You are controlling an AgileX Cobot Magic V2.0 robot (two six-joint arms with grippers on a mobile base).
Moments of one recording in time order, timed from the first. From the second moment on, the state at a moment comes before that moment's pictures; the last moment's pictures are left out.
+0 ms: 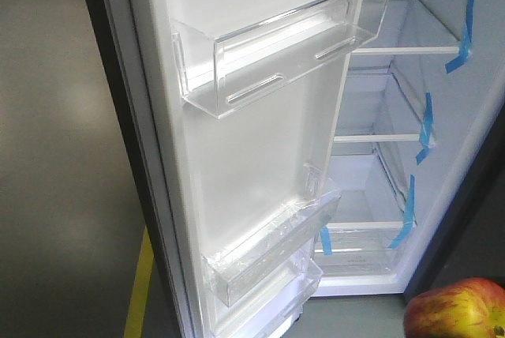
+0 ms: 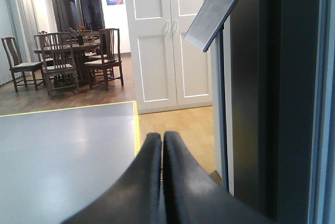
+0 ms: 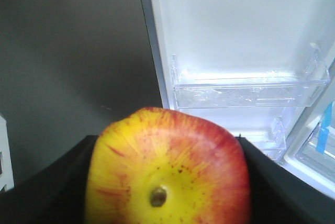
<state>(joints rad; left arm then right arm) -0.06 -0.01 0.03 0.03 0.00 -0.01 0.38 0.49 -0.70 0.43 0.95 -0.39</state>
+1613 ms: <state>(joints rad) -0.06 -0.01 0.03 0.03 0.00 -0.01 0.38 1.14 -1.32 0.08 0.83 -0.13</state>
